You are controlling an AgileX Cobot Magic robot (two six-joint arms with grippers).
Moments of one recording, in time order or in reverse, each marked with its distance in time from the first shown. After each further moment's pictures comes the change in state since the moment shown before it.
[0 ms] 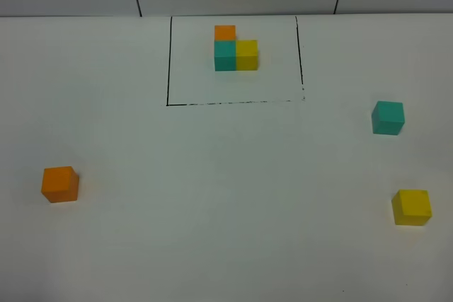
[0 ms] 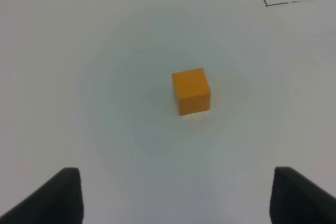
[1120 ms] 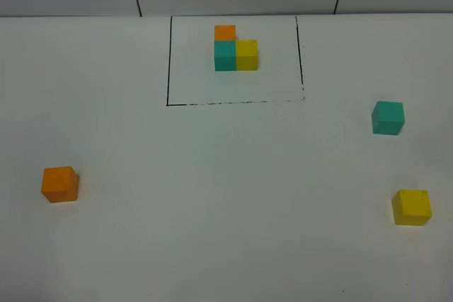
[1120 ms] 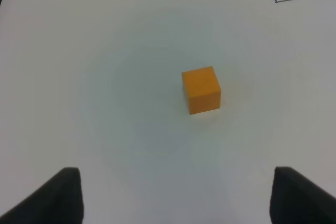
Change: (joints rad) left arm 0.000 0.000 0.000 0.024 0.000 0.019; right arm 0.000 0.000 0.000 0.000 0.000 0.000
